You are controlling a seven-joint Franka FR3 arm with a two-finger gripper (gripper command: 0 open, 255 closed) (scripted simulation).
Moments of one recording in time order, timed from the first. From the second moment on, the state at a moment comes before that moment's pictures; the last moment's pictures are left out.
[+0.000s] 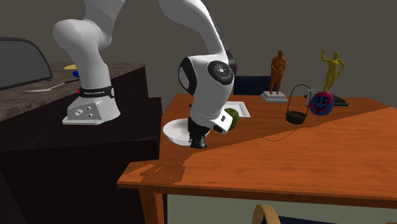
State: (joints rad) arm -0.18 0.67 -0.48 -2.11 0.71 2.11 -1.42
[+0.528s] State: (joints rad) arm -0.16 0.59 -0.51 -2.13 0.66 2.07 -1.39
